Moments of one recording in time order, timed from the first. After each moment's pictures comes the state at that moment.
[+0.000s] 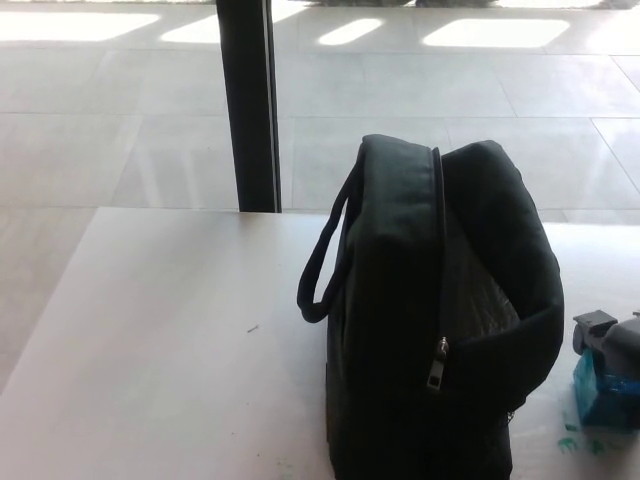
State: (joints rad) left_arm -0.10 0.64 0.49 1.16 -0.26 0.01 -0.39; right_arm -0.58 -0.84 0.62 0.47 -0.75 0.00 0.29
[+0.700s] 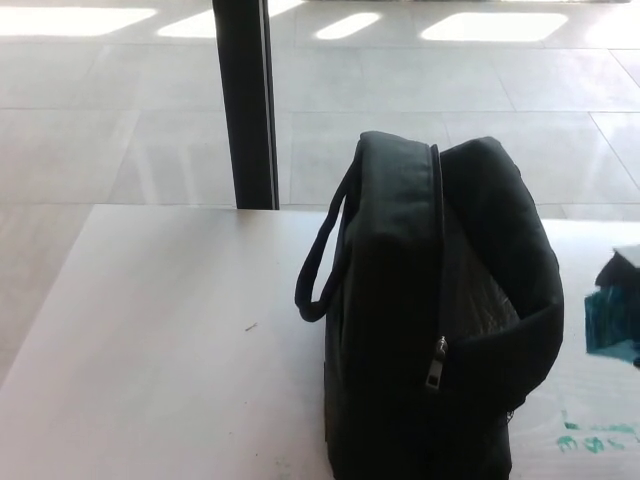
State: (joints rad) left_arm -0.08 0.65 0.49 1.16 -0.26 0.01 -0.39; right_arm -0.53 -0.86 0.29 0.53 -0.64 -0.28 0.04
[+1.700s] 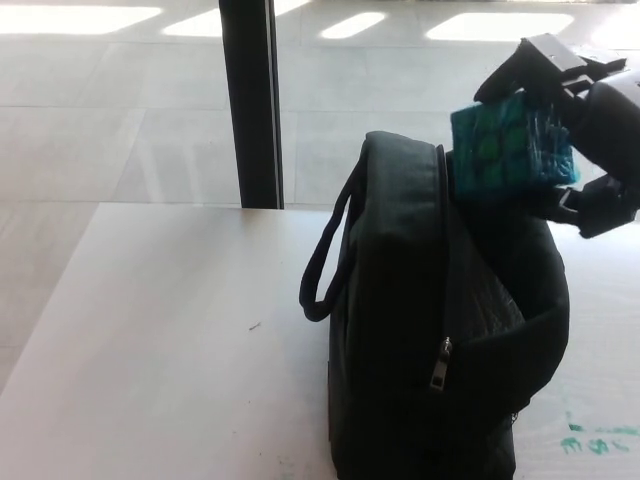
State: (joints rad) left_arm -0.06 0.65 0.49 1.16 -0.26 0.01 -0.39; right_arm -0.71 -0.73 0.18 0.12 -0.47 -0.35 0.19
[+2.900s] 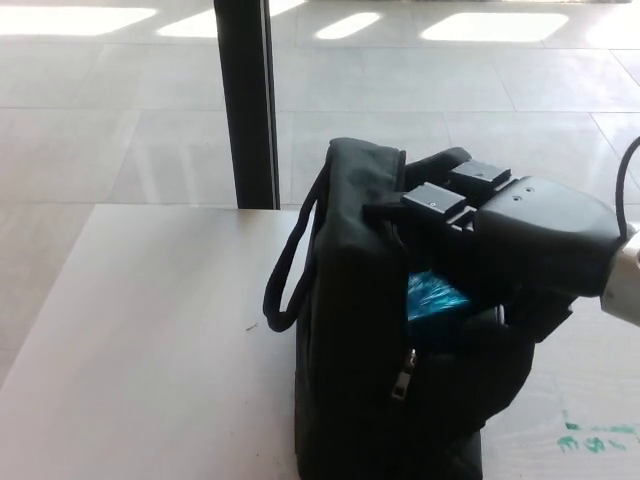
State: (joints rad) left_arm -0.10 0.66 0.48 1.18 -0.26 0.01 -0.39; right_arm -0.67 -0.72 0.35 -0.01 -0.54 -0.30 0.46
